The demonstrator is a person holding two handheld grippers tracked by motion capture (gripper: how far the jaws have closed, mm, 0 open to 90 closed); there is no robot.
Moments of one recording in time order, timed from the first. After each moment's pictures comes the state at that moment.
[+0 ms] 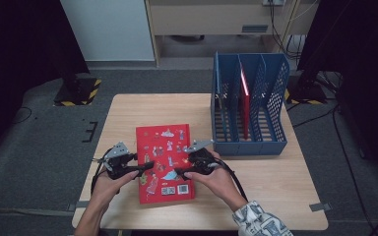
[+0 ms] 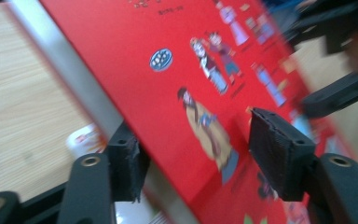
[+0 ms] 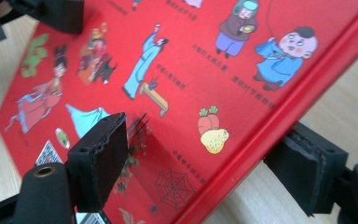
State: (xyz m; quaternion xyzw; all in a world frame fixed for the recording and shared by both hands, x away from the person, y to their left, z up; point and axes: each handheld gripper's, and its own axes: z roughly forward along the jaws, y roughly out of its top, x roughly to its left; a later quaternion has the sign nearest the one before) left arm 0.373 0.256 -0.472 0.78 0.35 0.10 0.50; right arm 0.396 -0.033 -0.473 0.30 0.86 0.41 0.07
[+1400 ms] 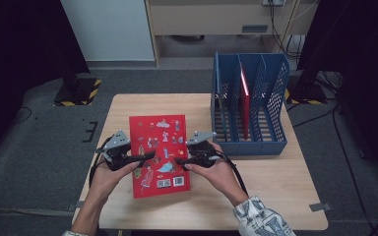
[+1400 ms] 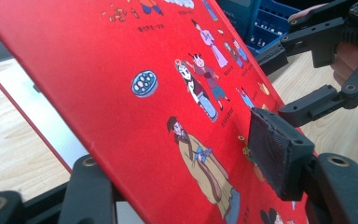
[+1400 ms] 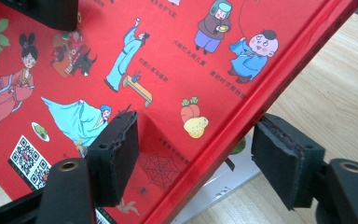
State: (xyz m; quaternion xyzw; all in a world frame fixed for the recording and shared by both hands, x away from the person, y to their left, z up) left arm 0.379 0.244 -0.423 0.79 0.34 0.15 0.49; right arm 0.402 -0.035 -0.441 0.29 0.85 0.43 0.11
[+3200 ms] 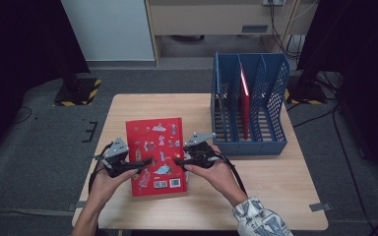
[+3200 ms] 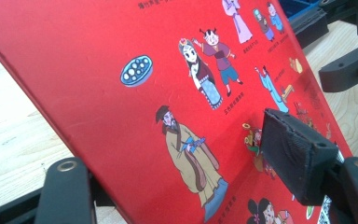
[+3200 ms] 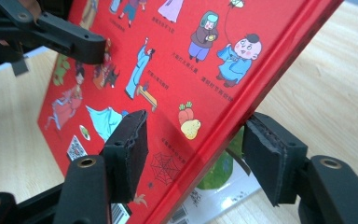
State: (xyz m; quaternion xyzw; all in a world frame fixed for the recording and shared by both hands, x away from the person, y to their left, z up) left arm 0.373 0.258 -0.453 0.79 0.34 0.18 0.48; right arm 0.400 -0.032 -0.444 0.28 0.85 0.45 0.09
